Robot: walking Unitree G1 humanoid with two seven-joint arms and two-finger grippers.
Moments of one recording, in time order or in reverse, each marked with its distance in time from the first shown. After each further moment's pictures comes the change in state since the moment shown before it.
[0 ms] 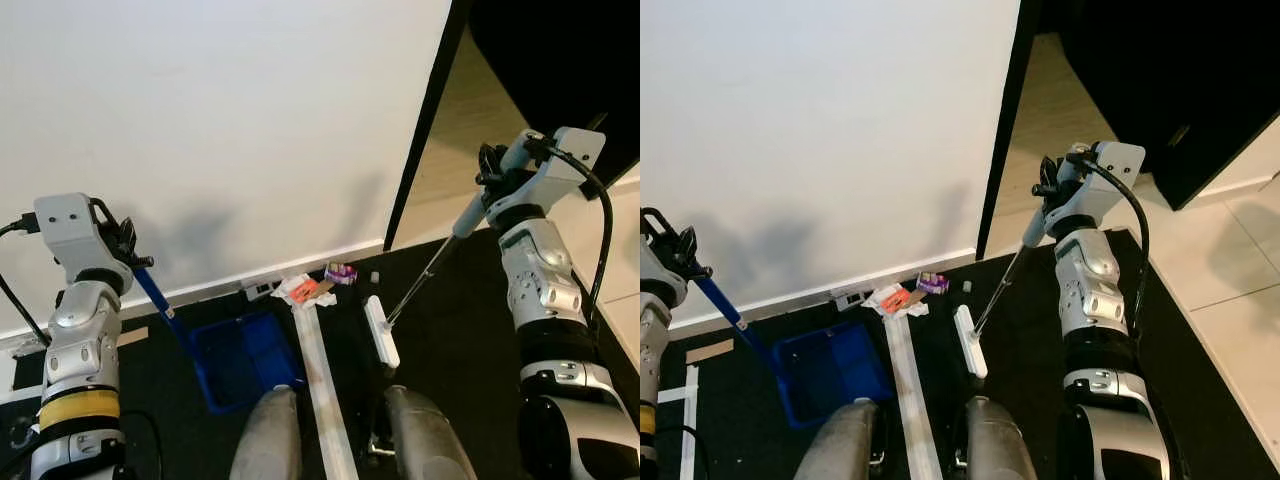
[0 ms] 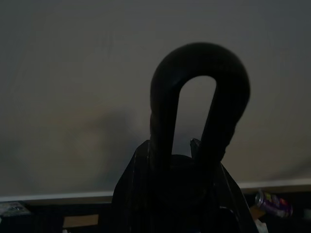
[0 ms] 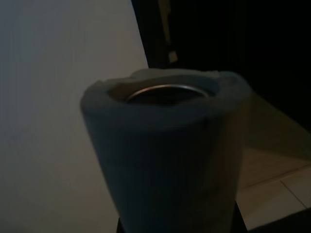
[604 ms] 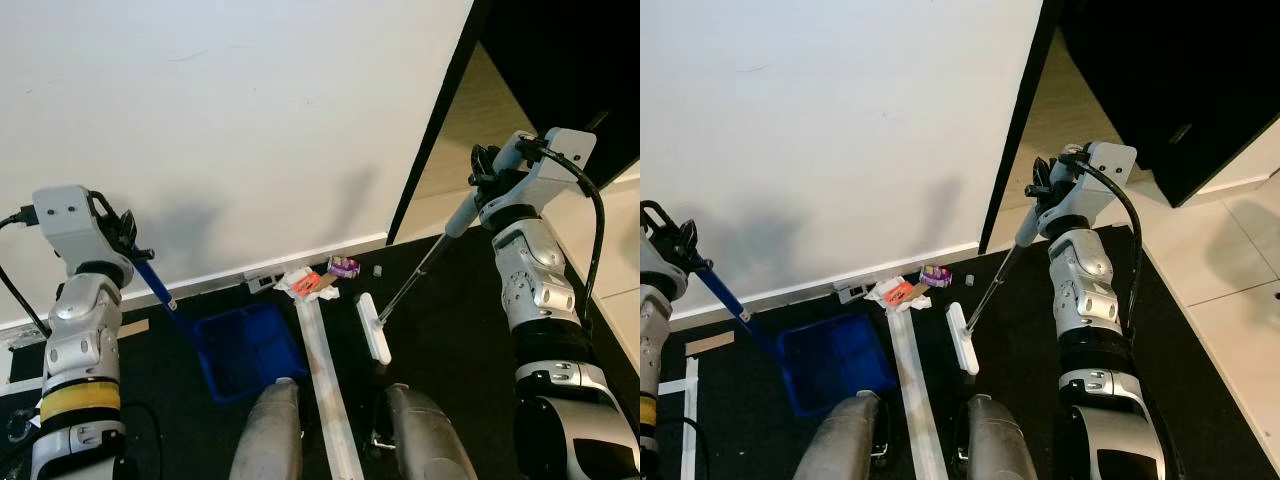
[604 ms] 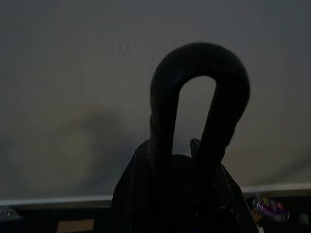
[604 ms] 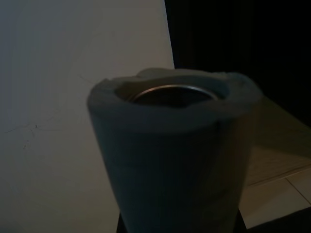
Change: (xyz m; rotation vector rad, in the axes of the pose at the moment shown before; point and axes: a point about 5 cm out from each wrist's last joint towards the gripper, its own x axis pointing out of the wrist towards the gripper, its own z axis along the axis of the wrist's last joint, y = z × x) left arm 0.011 -0.006 0.016 -0.022 -0.027 -0.022; right arm 0.000 0.003 -0.001 0.005 0.002 0.006
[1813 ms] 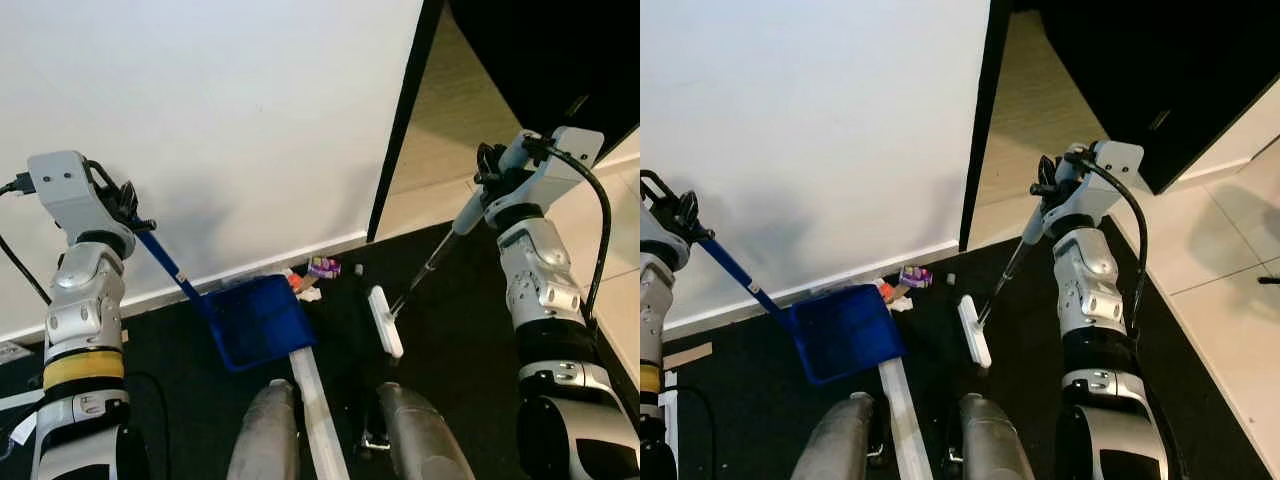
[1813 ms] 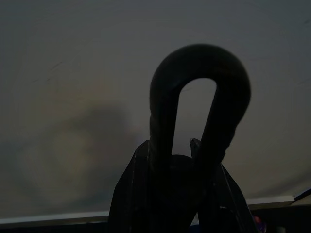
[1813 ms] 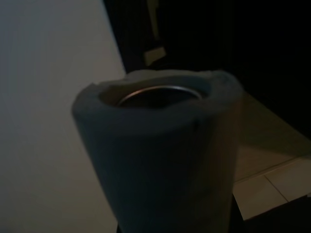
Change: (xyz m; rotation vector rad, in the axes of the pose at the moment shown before) left arm 0.013 -0.005 0.017 -0.026 -0.019 0.020; right arm 0.000 -0.002 0.002 -0.007 -0.004 -0.002
